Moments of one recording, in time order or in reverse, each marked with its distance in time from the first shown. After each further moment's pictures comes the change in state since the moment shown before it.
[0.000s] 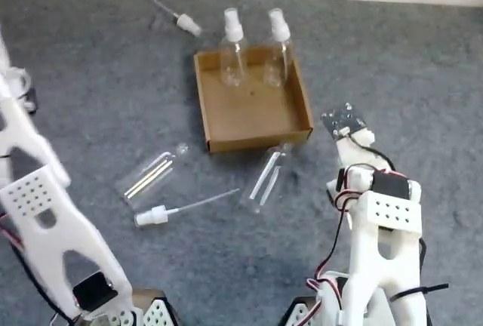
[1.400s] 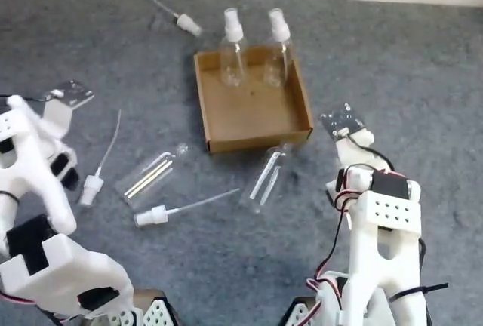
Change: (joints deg) left arm 2.6 -55.6 94.7 -18.7 -45.5; right arm -0.3 0.0 0.1 0.0 0.0
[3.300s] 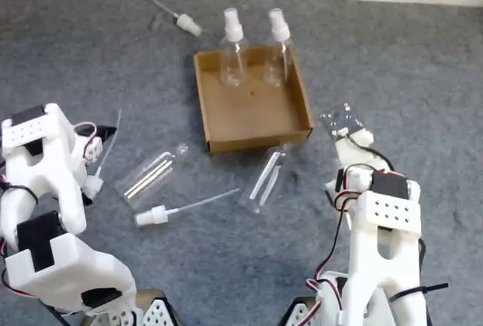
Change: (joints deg) left arm 6.5 0.0 10.1 -3.8 110.3; right arm 0.0 0.0 0.0 0.0 0.0
